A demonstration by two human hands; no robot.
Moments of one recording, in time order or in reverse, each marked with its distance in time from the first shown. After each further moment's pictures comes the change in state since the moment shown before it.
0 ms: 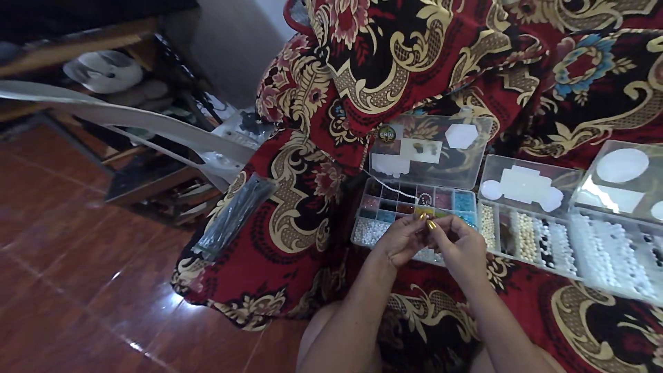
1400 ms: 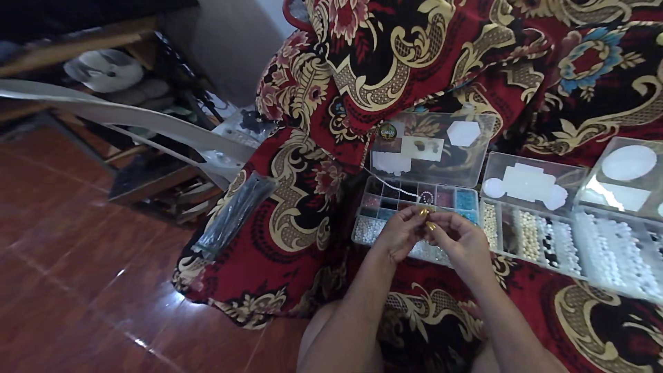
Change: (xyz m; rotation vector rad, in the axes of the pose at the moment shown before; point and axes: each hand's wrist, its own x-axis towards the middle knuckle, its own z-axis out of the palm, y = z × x) left_hand 0.003 0.005 0.000 0.120 0.046 0.094; right_hand 0.003 -0.008 -0.007 0.088 -0.114 0.123
